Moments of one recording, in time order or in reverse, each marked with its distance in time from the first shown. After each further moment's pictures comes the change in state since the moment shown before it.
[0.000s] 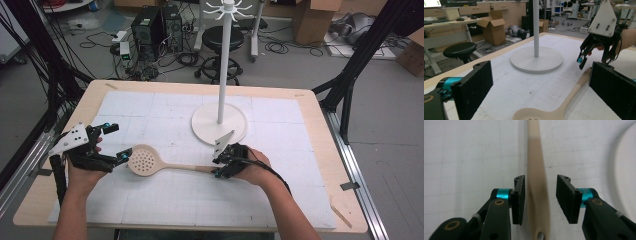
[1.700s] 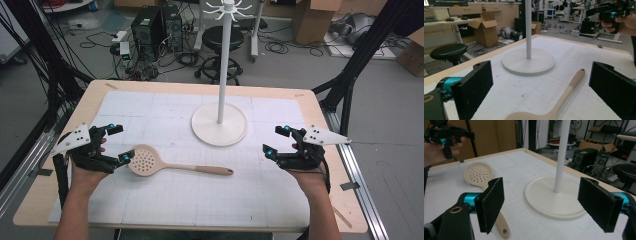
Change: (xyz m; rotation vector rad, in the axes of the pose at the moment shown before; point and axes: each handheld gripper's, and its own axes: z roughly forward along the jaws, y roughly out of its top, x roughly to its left) left arm -0.001 -0.002 0.006 -0.016 -0.063 -0.017; right arm 0.020 -0.102 -0.144 -0.711 -0.385 0.355
